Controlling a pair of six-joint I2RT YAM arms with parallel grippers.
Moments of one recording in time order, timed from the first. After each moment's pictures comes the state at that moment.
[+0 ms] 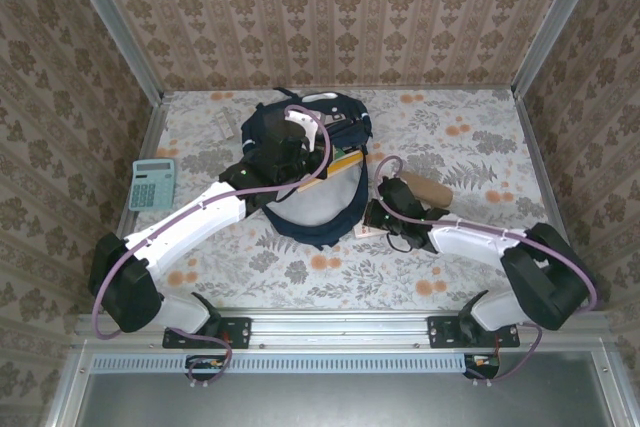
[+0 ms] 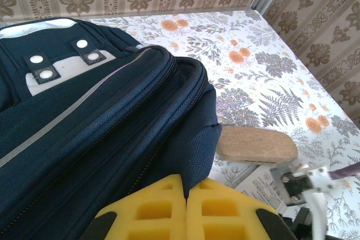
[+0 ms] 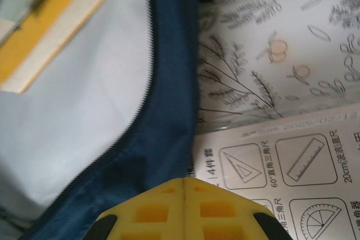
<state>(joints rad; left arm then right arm) -0.79 1.40 1.16 -0.23 -0.03 -0.38 0.63 1.43 0.63 -0.01 0.09 0.82</state>
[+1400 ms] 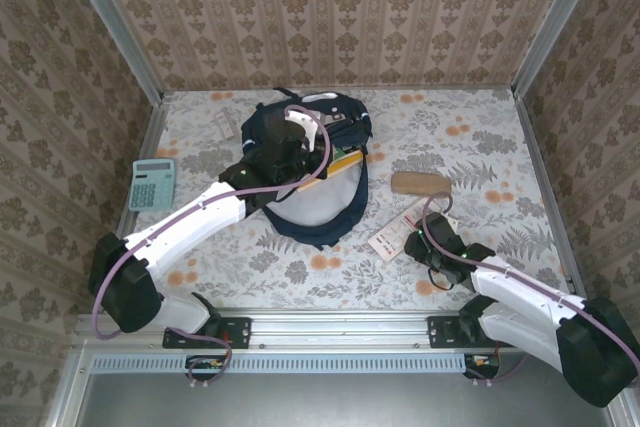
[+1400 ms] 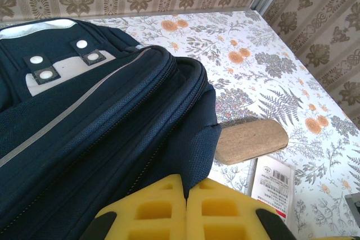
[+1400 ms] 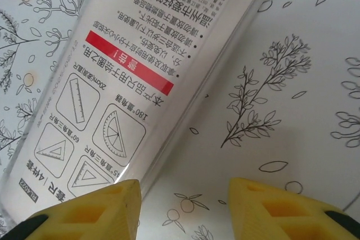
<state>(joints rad) -0.79 1.40 1.16 -0.23 -0.03 -0.39 0.51 0.96 0.30 -0.33 0.18 0.92</state>
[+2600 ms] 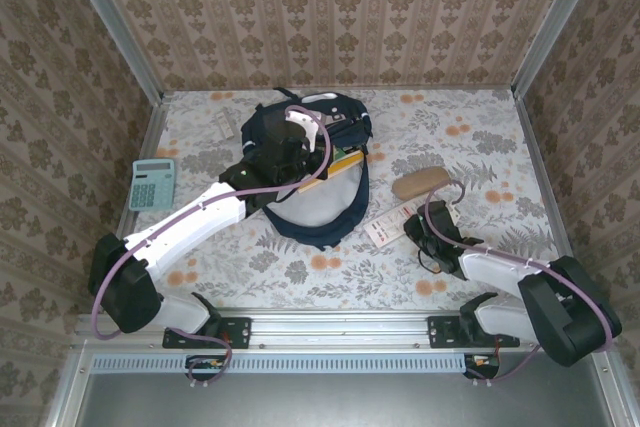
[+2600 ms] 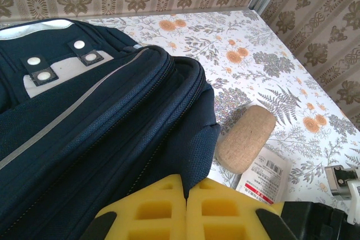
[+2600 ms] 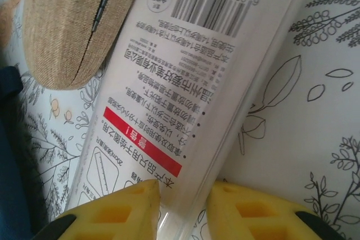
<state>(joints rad) -0.80 1.40 1.16 -0.23 -0.03 -0.39 0.40 1.23 0.28 0.10 0.16 1.13</state>
